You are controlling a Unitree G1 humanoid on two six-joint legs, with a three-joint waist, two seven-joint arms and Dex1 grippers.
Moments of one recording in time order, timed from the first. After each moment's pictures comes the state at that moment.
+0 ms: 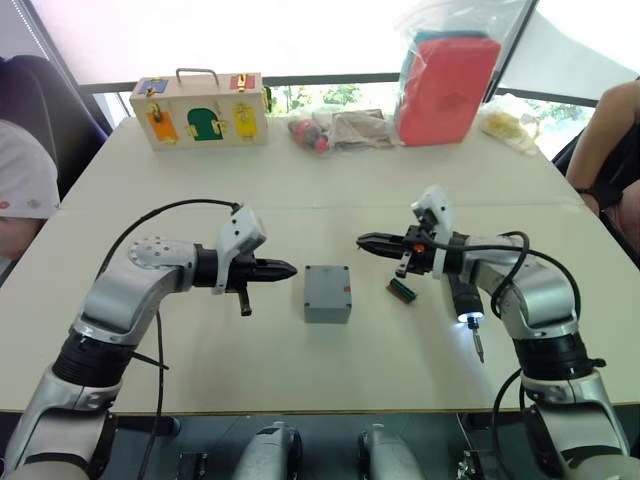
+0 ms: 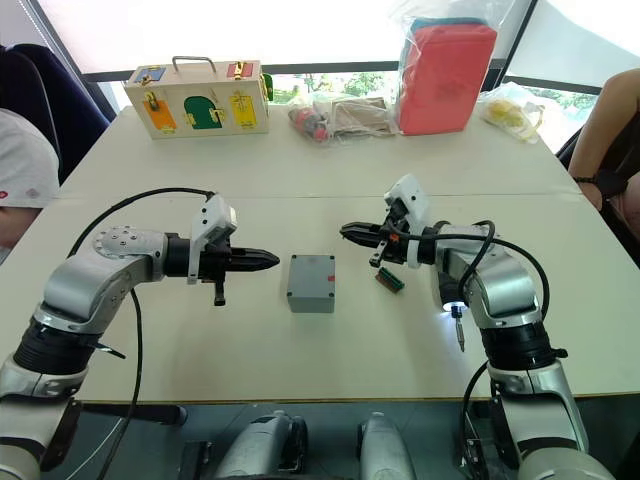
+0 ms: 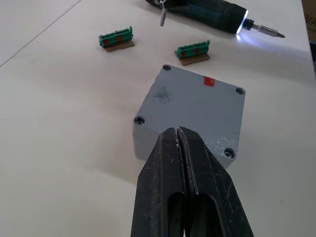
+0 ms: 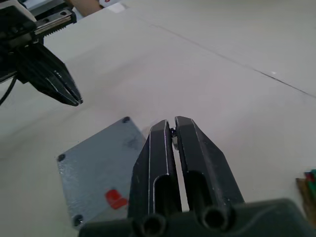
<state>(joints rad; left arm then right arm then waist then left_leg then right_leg) -0.54 0.70 -0.13 -0.20 -0.43 0.73 -1.06 -0.55 -0.53 0.03 -0.17 0.36 0.70 0.91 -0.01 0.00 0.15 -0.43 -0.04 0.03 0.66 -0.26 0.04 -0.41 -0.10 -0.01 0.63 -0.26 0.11</state>
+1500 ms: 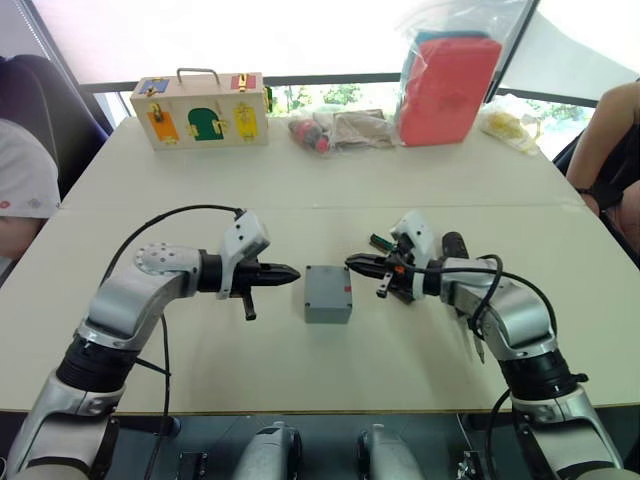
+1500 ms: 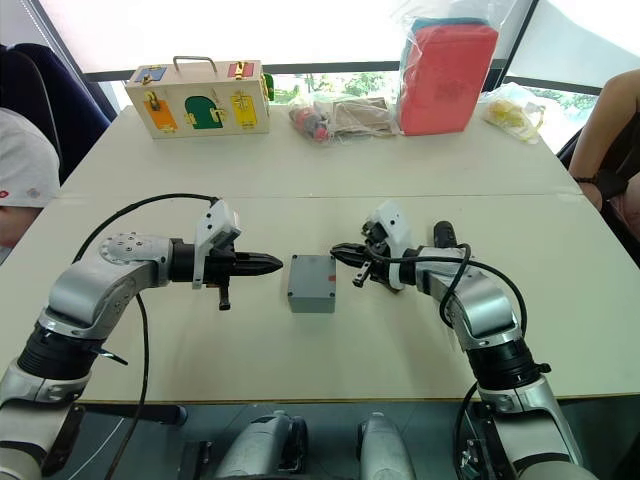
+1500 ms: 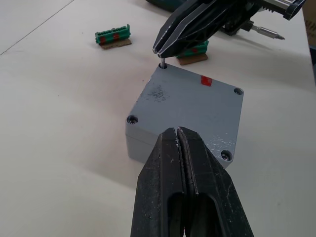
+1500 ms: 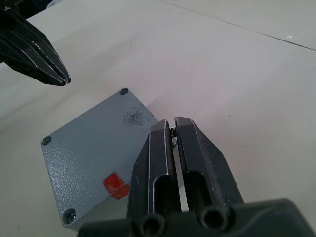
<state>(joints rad) -0.52 0.69 -0.14 -0.21 -0.44 0.73 -1.02 -0.48 -0.49 0.13 -0.14 0.33 0.65 0.82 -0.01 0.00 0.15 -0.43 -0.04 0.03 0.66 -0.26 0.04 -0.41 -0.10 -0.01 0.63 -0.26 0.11</state>
